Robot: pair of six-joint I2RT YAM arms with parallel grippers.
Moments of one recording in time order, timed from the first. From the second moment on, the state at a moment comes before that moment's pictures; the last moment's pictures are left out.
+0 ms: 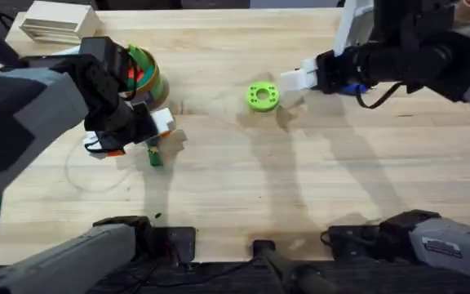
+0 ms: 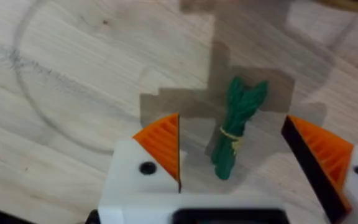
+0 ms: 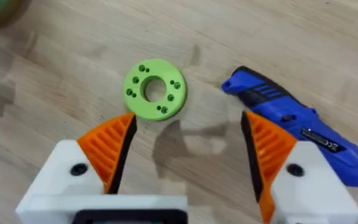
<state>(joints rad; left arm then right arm) 0.04 1.30 0.80 -0.93 -0.12 -0.47 0.29 1.32 0.96 -0.49 -0.18 -0.03</state>
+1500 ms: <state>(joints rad) 0.05 1.40 0.86 -1.11 -0.02 -0.45 0.29 1.32 0.96 -0.49 -0.18 -0.03</state>
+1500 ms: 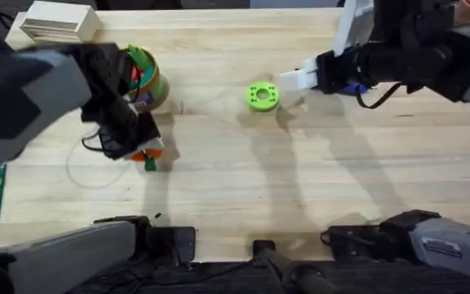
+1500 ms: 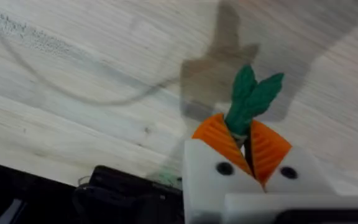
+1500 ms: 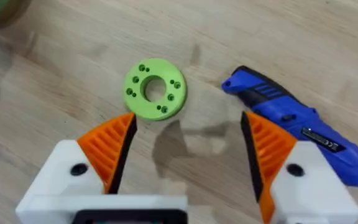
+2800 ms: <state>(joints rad) 0.12 1.61 1.33 -0.87 -0.05 -0.47 0.29 1.32 0.96 -0.49 -0.18 -0.03</state>
